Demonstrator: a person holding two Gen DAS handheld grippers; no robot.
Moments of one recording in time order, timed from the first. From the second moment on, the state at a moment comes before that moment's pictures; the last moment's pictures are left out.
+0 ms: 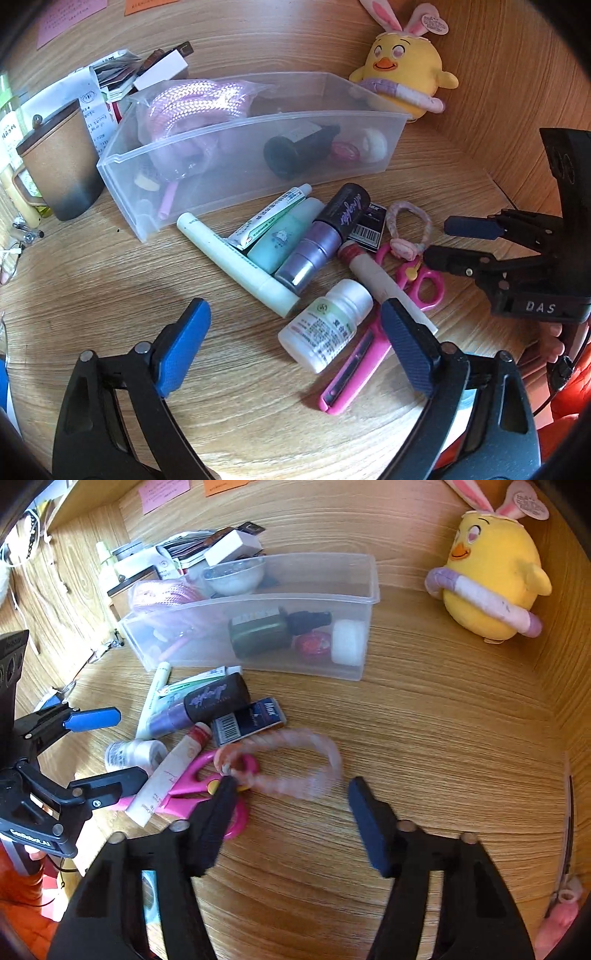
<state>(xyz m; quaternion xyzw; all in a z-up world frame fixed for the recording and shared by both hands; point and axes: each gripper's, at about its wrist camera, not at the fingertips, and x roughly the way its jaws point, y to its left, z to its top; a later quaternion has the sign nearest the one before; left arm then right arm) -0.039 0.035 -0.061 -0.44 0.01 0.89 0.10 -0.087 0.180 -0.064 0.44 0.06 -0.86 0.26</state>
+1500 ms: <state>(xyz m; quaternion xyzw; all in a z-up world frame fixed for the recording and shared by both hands) -0.030 -0.004 0.008 -0.34 -0.04 0.94 0.08 -0.081 0.160 -0.008 0.35 0.04 -0.89 0.28</state>
